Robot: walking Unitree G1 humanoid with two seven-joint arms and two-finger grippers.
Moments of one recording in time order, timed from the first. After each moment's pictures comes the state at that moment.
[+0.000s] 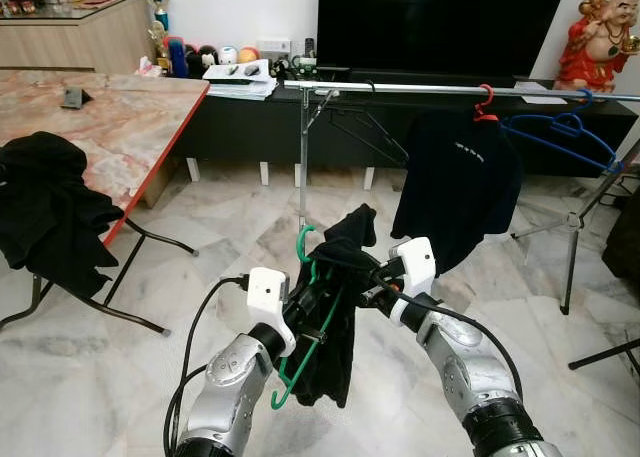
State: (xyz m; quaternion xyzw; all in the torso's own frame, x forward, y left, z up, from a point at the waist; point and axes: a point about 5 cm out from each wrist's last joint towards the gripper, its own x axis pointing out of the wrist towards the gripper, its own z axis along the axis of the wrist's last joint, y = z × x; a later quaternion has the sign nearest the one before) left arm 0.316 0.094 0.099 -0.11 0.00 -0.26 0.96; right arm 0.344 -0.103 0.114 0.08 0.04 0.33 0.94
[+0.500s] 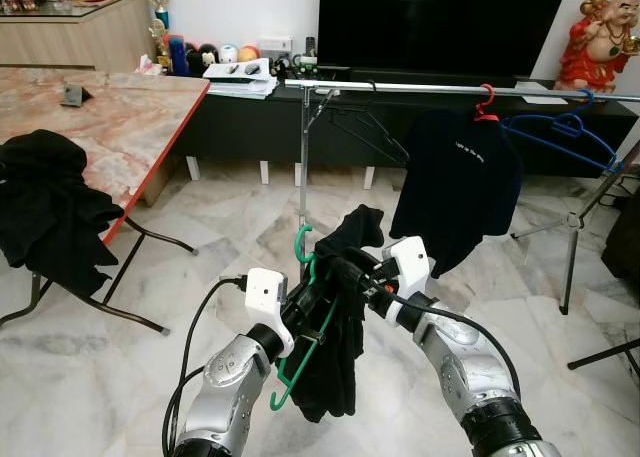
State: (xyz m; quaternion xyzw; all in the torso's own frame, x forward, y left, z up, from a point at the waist) left arm 0.315 0.093 0.099 -0.12 0.00 -0.26 0.96; right arm 0.342 -0.098 0.120 0.06 0.03 0.36 0.93
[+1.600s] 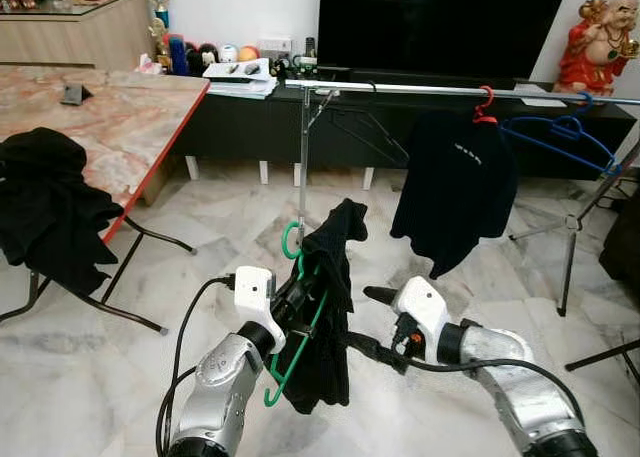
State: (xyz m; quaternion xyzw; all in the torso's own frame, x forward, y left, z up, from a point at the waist) left arm 0.319 0.109 0.100 -0.12 -0.01 -0.23 0.96; right arm 0.305 -0.154 0.111 -0.15 0.10 0.47 0.86
